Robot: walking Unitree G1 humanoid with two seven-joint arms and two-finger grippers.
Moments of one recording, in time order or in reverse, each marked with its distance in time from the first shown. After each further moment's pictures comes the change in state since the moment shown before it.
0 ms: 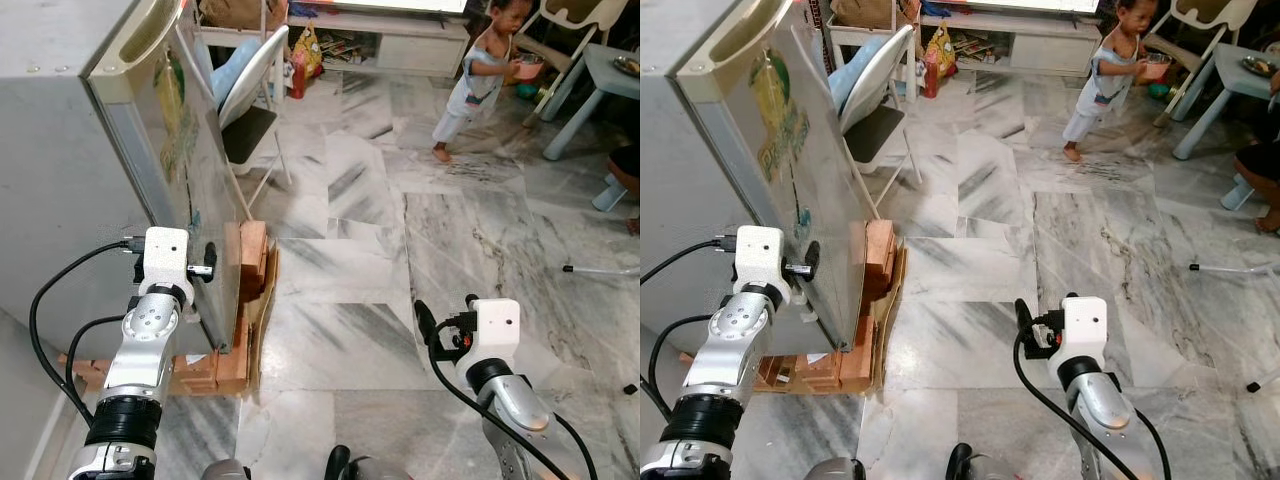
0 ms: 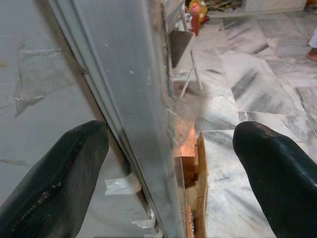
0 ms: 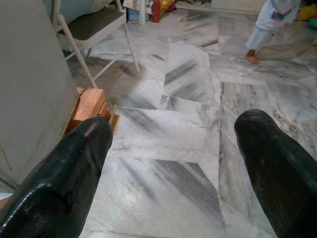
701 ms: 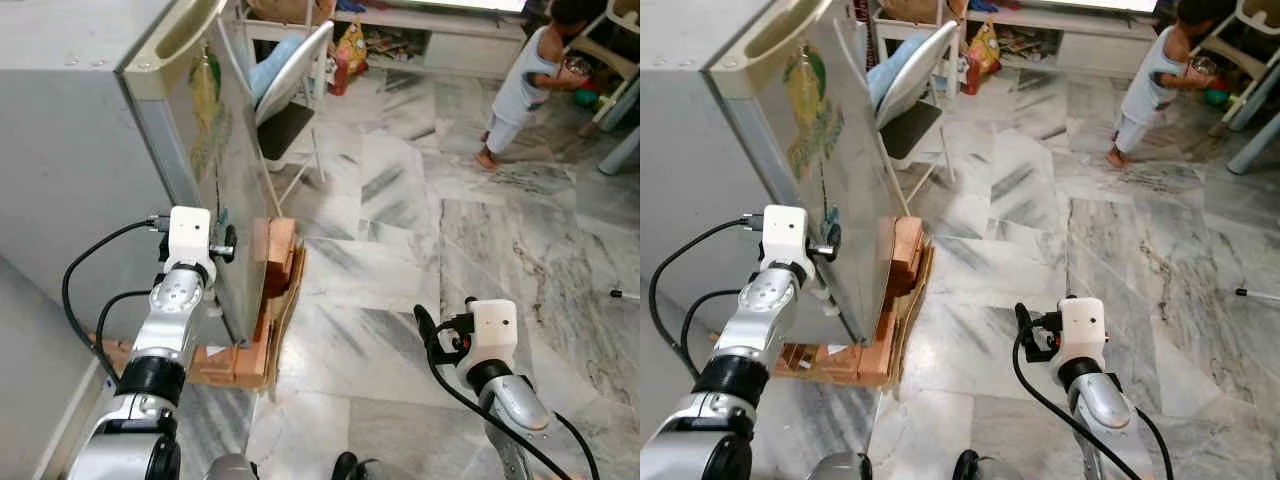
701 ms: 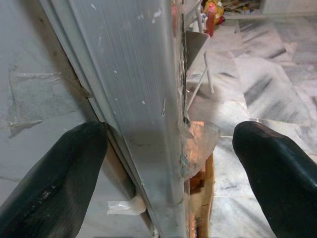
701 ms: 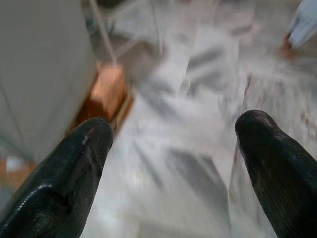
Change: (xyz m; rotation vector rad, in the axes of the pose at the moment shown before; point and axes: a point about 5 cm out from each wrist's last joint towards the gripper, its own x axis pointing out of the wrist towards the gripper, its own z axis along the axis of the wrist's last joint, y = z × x) left arm 0.026 -0.032 0.016 -0.023 -0.021 -0.070; right arm -0.005 -0.006 -0.020 -0.065 0.155 0.008
